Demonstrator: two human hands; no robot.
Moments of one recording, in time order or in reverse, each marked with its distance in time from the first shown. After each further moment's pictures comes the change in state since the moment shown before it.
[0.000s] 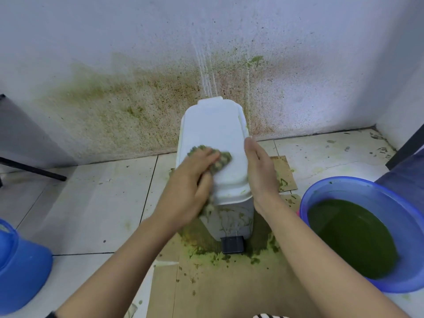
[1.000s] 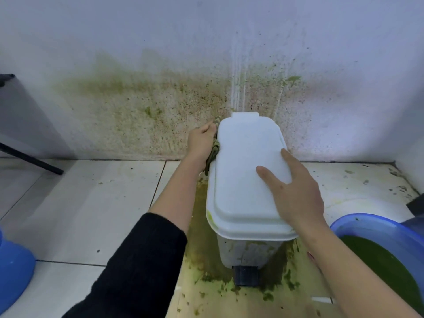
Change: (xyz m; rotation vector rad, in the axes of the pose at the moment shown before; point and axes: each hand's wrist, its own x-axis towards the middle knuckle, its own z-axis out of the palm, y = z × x) left_hand 0.144 -0.097 -0.008 -0.803 0.241 -0.609; right_hand 0.007 -0.019 0.022 -0.784 0.073 -0.206
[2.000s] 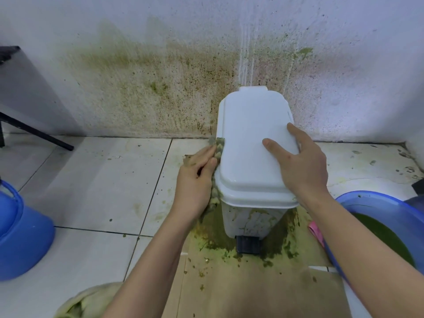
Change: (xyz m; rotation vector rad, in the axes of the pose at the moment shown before) left_hand -0.149 -0.044 -0.035 0.159 0.017 0.164; right_hand 0.001 0.001 0.000 0.087 0.054 0.011
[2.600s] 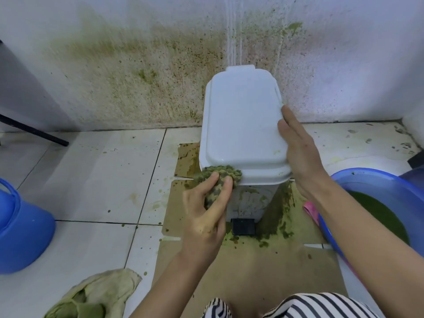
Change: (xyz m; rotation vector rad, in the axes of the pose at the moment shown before) left_hand -0.087 -0.063 0.028 0.519 0.248 0.782; right_hand -0.009 0.027 -0.012 0.529 -0.222 0.033
